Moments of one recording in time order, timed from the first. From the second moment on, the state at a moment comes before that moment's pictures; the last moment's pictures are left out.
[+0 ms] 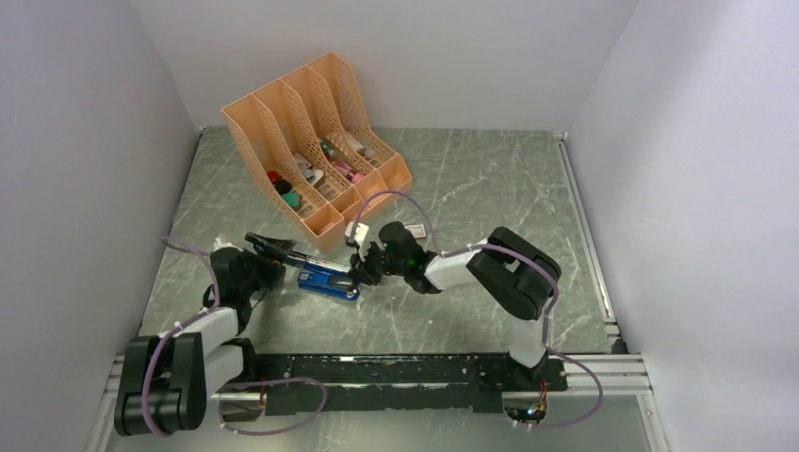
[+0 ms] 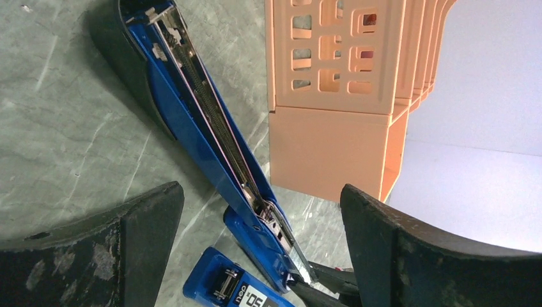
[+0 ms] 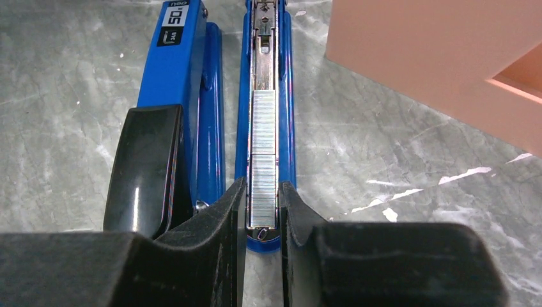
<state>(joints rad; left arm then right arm) 0.07 1.07 0.09 0.49 0.24 -1.08 0.89 1.89 0.81 0.59 -0.39 -0.12</state>
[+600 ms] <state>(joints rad) 0.07 1.16 0.02 0.72 0.21 -1.30 0.90 1.90 0.84 0.58 -0.39 -0.11</state>
